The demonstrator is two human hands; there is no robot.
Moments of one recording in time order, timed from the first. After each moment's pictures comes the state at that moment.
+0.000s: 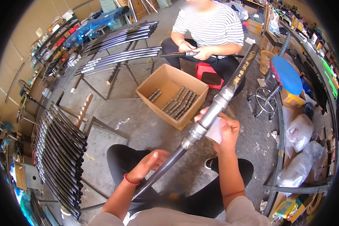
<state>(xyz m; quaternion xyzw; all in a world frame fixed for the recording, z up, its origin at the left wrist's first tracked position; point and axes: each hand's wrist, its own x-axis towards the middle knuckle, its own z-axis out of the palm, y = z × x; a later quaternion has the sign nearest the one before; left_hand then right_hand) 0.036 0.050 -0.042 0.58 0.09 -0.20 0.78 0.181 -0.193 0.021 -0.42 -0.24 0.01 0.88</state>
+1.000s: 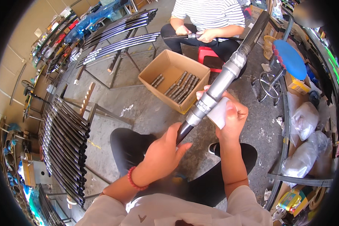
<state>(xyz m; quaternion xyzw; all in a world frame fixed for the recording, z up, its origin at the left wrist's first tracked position) 0.041 -0.048 0.065 0.91 -0.03 0.01 0.42 0.161 -0.203 0.026 -0.35 -0.27 -0.07 0.89</state>
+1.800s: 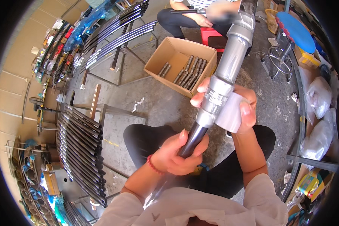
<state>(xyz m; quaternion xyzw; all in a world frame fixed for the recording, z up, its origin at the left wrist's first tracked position) 0.056 -0.040 0.070 0.49 -0.01 -0.28 0.82 0.154 -0.193 0.036 -0.27 -0.34 0.02 0.90</state>
